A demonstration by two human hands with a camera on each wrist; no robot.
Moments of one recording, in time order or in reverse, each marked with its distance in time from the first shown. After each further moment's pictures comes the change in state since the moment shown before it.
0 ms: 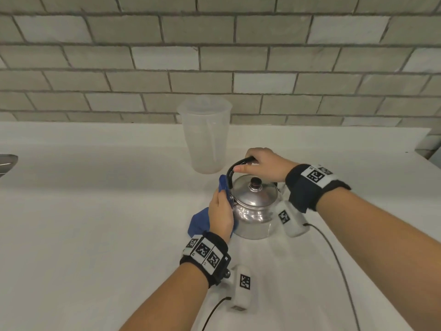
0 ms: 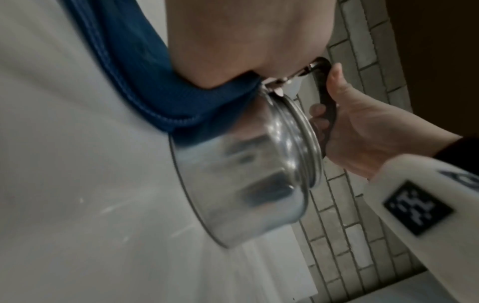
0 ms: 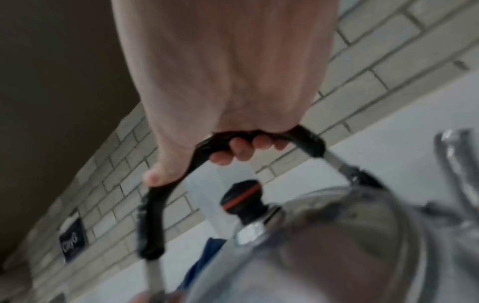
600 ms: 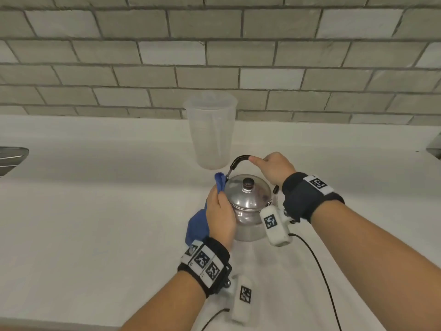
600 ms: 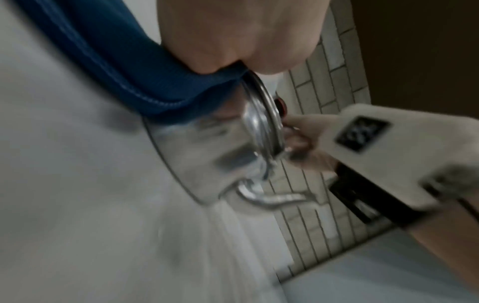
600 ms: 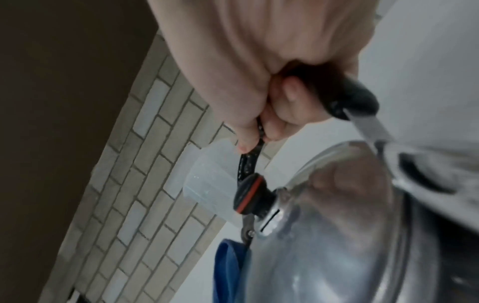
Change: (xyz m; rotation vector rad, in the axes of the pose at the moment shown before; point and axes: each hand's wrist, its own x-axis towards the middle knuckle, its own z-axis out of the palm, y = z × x) left_hand -0.023 -0.003 -0.012 0.111 0.118 0.196; right_hand -0.010 -0.004 0.020 0.294 0.210 0.380
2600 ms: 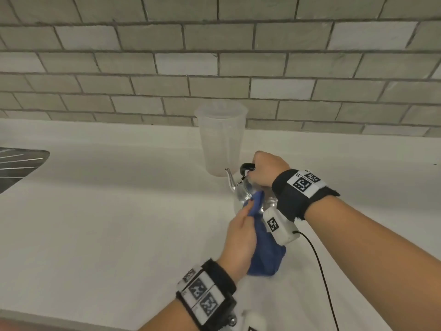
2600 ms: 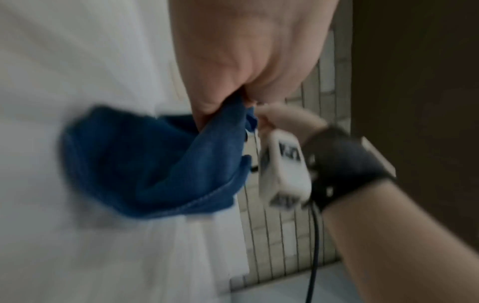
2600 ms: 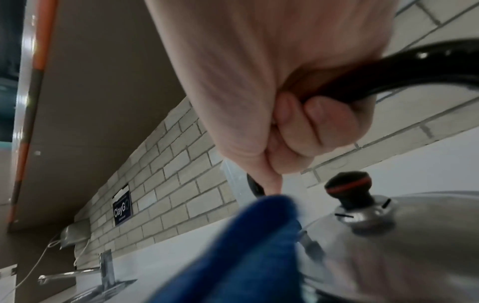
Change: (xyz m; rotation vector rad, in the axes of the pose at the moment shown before) left_hand -0.043 0.026 0.005 -0.325 -0.270 -0.228; right_hand -0.005 -0.045 0.003 -0.508 -0.086 -0.215
